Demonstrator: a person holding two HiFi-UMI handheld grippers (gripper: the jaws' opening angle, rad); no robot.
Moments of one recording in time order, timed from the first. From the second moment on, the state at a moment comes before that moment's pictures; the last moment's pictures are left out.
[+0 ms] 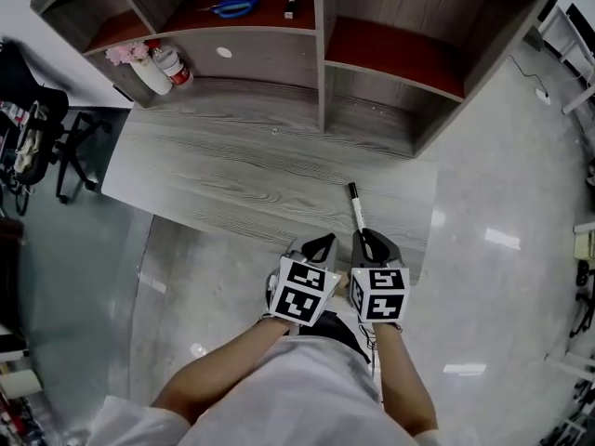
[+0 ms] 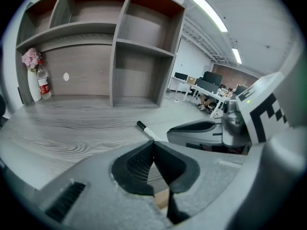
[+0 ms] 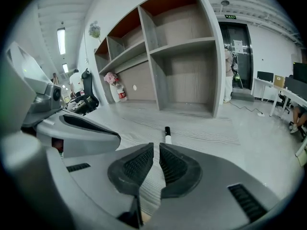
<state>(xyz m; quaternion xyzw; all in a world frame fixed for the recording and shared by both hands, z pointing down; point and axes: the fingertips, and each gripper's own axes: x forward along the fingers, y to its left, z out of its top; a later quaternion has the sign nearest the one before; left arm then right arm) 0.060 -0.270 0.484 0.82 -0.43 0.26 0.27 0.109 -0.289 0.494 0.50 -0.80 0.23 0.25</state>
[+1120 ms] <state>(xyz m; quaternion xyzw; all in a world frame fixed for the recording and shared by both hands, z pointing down) 0.042 -0.293 0.500 0.77 -0.51 0.26 0.30 0.112 -0.336 0.560 0.44 -0.79 0.23 0.35</state>
